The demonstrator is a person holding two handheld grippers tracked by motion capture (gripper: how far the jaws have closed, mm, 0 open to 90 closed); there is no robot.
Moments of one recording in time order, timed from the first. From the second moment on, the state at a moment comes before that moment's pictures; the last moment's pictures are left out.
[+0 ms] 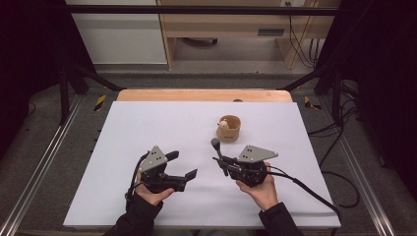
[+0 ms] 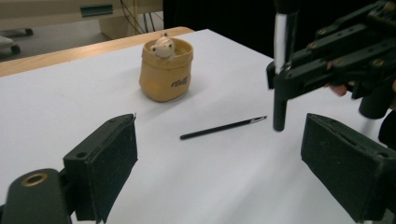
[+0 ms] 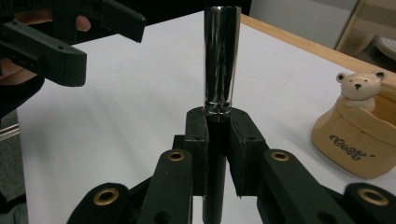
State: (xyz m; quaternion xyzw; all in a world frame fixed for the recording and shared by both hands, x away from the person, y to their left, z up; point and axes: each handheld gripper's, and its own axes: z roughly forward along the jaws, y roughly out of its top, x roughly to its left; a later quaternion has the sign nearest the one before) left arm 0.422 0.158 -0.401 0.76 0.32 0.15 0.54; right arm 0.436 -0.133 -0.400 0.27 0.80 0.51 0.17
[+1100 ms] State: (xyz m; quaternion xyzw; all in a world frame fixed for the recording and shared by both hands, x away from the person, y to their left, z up) left arm 0.426 0.214 -0.421 0.76 0.37 0.18 0.51; right arm 0.472 -0.163 -0.370 0.35 0.73 0.55 0.22
